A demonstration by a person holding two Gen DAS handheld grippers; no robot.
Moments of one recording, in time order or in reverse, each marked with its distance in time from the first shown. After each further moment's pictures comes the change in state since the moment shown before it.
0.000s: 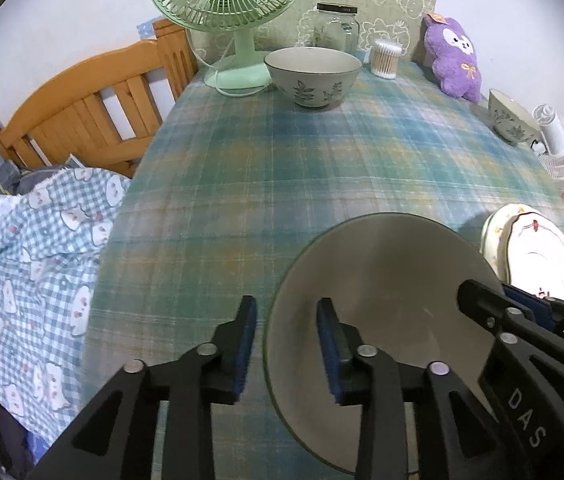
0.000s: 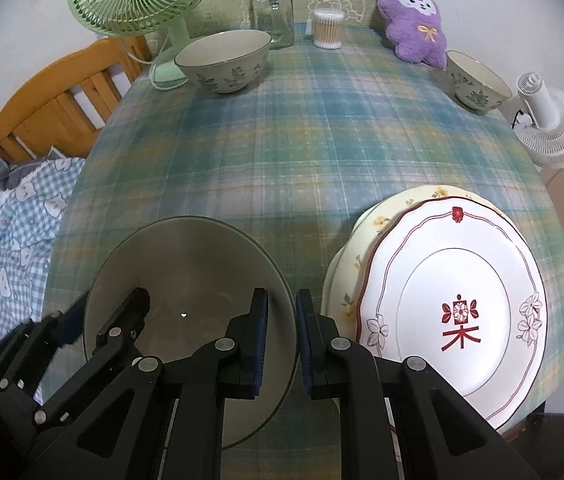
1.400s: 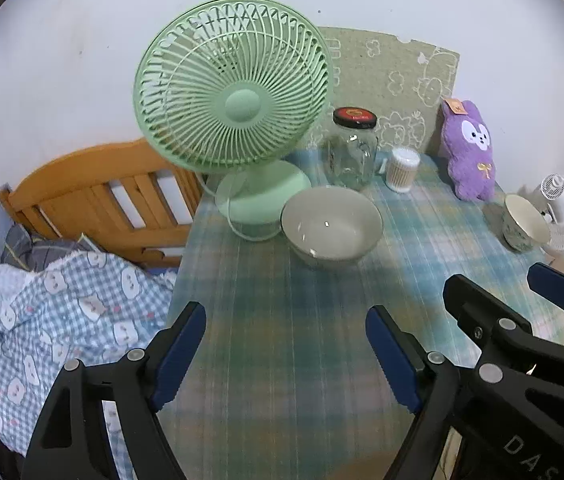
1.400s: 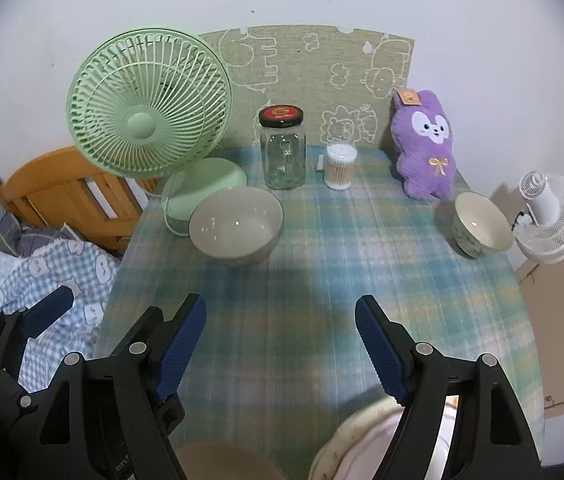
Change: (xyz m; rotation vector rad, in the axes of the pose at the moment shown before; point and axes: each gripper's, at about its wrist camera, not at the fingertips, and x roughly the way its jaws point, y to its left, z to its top) left arm -0.034 0.013 0.152 0.012 -0.177 0.029; right arm -0.057 0.006 0.150 -0.031 -0.262 0.017
